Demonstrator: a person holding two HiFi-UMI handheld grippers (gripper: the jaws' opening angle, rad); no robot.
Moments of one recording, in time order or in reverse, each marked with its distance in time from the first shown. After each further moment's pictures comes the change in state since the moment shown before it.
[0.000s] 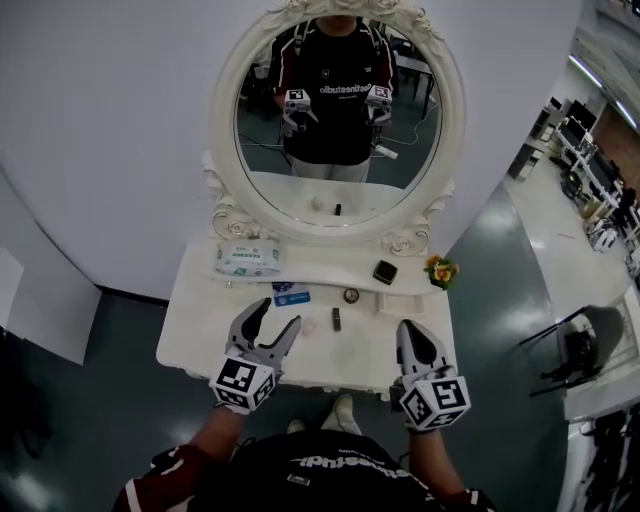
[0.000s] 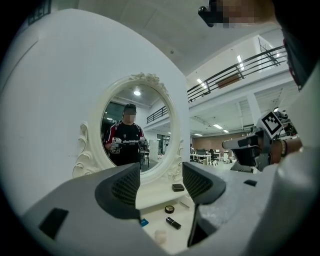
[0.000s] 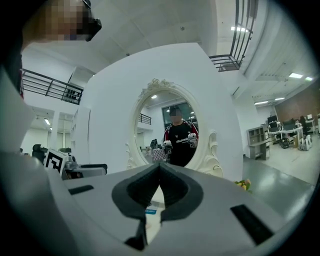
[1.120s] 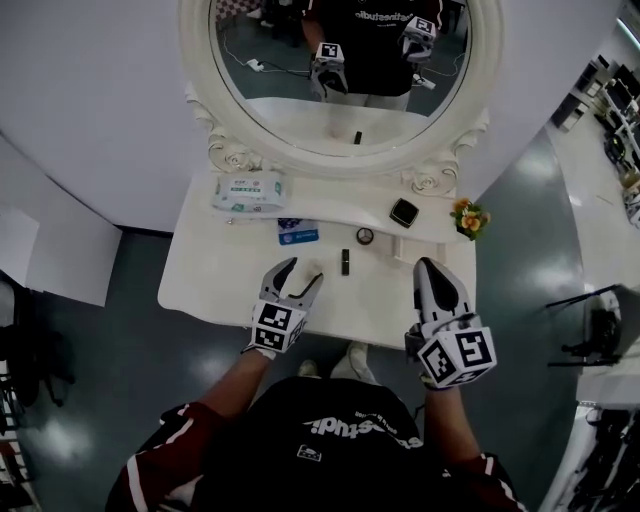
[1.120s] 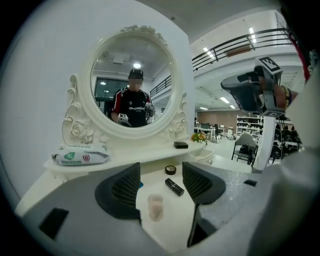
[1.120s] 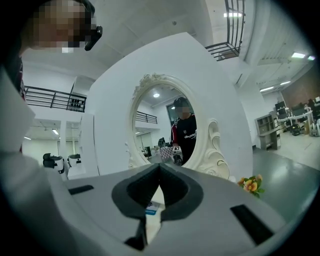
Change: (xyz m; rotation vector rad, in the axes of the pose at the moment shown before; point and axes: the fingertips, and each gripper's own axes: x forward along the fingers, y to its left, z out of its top) left arm 0.066 -0.018 -0.174 0.018 0.331 0.073; right arm 0.038 -0.050 -0.015 0.074 0.022 0.117
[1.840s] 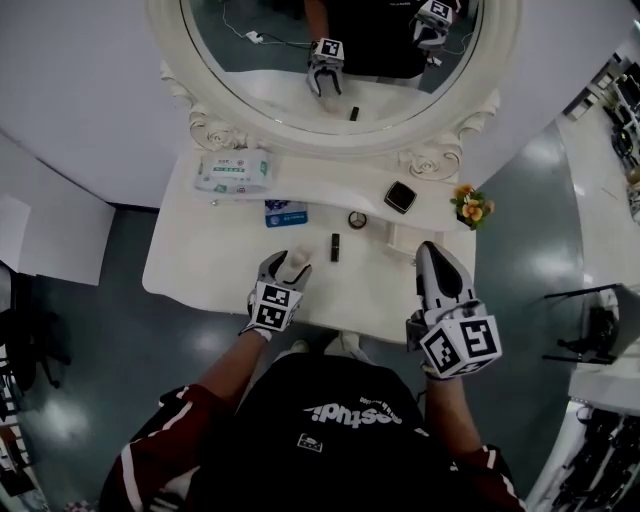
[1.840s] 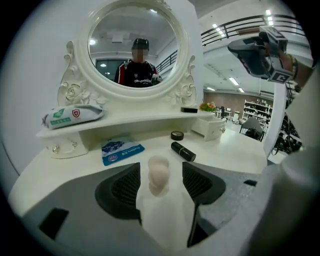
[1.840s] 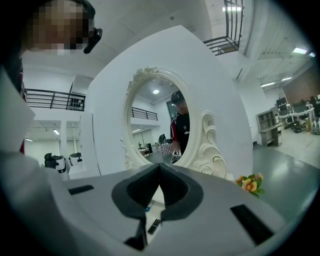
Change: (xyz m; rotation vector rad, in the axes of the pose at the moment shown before) left arm 0.050 0.008 -0.105 -0.015 0.256 0.056; right arm 0.016 -0.039 -0.014 0.016 0.041 0.016
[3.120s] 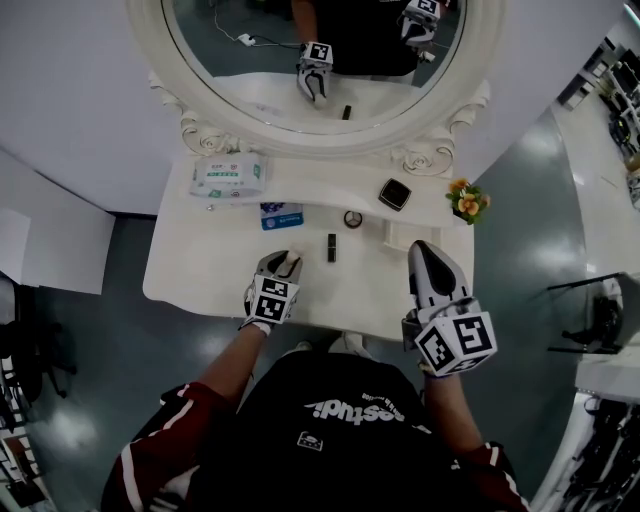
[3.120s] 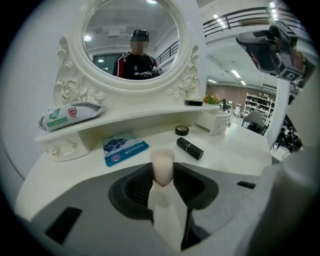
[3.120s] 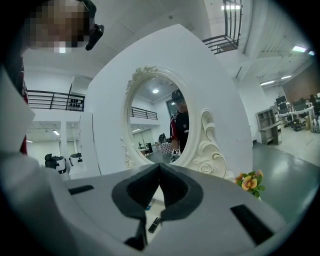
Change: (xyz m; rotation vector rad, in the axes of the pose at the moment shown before) left arm 0.012 0.013 -0.004 0.022 0.092 0.019; right arm 0.000 -0.002 -0.008 0.010 0.010 0.001
